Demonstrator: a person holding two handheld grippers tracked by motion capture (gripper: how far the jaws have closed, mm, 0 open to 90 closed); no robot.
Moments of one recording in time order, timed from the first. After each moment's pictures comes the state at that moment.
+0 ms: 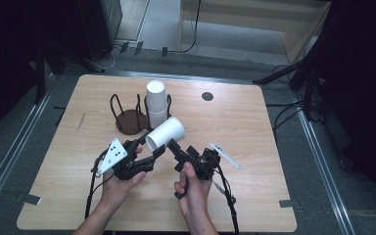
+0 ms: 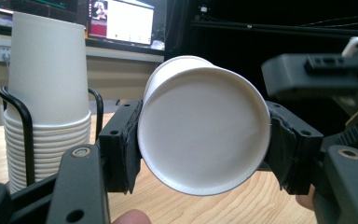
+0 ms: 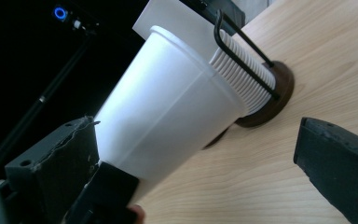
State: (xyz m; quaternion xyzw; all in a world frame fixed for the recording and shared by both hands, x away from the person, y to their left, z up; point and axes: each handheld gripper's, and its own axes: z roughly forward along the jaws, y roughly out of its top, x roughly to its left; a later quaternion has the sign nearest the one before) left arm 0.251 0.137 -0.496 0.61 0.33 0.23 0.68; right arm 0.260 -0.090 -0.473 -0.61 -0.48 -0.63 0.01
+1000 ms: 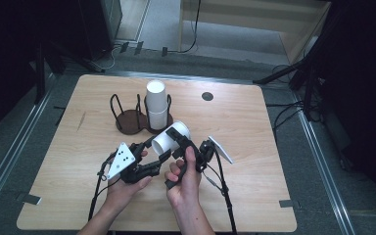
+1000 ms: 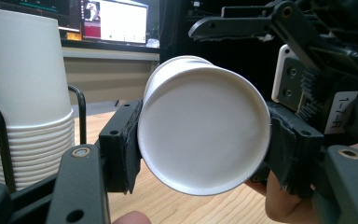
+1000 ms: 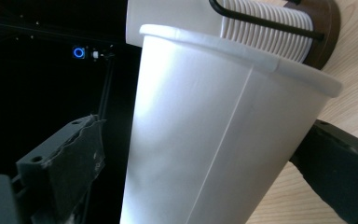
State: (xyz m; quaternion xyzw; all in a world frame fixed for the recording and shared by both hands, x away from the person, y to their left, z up) left arm 0.246 0.123 -0.501 0.62 0.31 0.24 0.67; right arm 0.283 -0.078 -0.476 -0.68 -0.35 -0.62 0.21
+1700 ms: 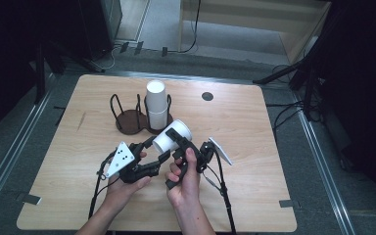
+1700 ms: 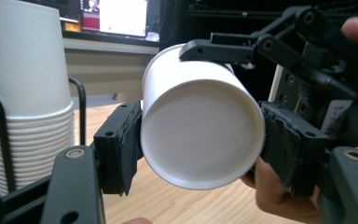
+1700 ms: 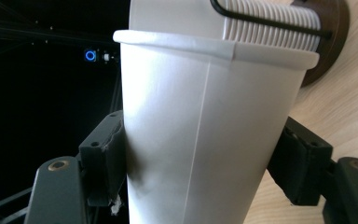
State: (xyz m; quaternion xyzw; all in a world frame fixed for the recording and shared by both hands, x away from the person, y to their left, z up) left arm 0.247 0.126 -0.499 0.63 0.33 0.22 0.67; right arm 0.285 -0.080 -0.484 -0.67 -0.33 -0.63 0.22
